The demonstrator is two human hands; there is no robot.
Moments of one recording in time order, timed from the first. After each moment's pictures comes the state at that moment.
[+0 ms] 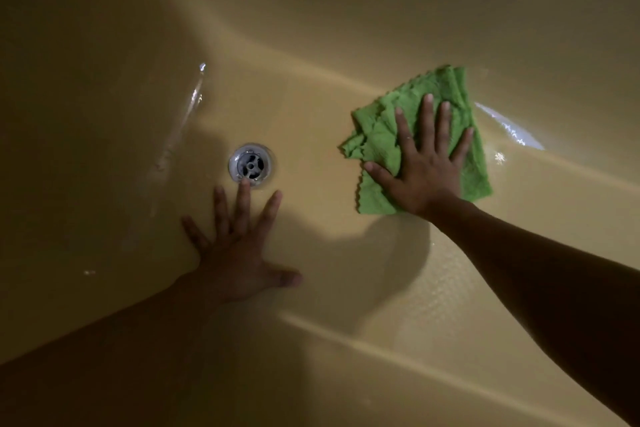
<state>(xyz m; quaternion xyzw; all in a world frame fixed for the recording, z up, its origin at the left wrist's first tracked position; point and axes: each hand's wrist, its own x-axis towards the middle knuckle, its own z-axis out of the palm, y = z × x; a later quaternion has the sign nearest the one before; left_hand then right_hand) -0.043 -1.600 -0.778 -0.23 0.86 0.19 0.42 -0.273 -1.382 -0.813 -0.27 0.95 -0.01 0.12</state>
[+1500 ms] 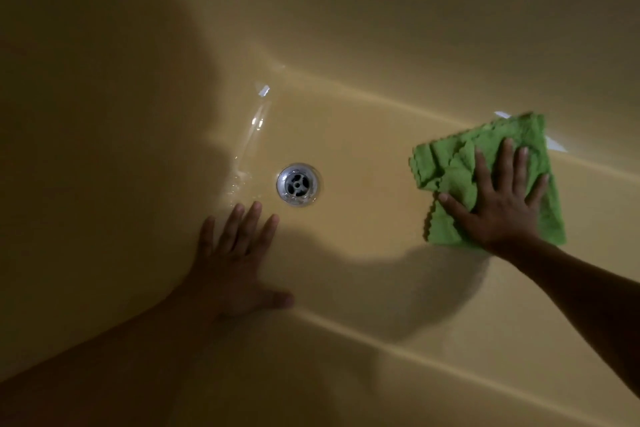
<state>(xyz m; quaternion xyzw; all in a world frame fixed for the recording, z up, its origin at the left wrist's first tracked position) 0.000 -1.683 -0.772 -0.12 0.90 0.07 0.41 -0.255 -1.333 -0.810 -0.17 0.97 0.02 0.17</state>
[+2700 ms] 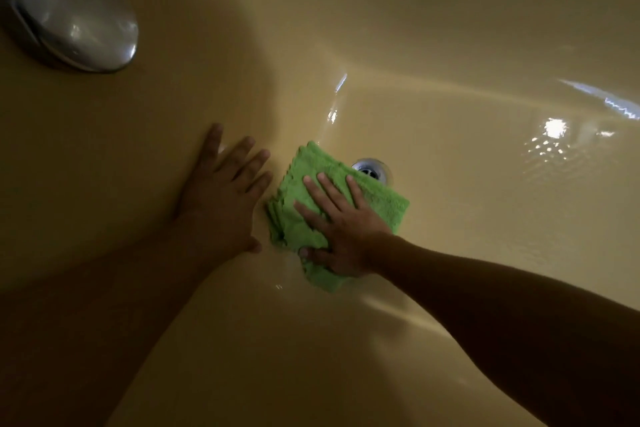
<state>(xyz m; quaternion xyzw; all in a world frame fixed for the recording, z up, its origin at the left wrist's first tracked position) -0.032 -1.783 -0.672 0.02 0.84 -0.38 0.38 -0.098 -1.595 -0.815 -0.57 0.79 -0.06 0.22</state>
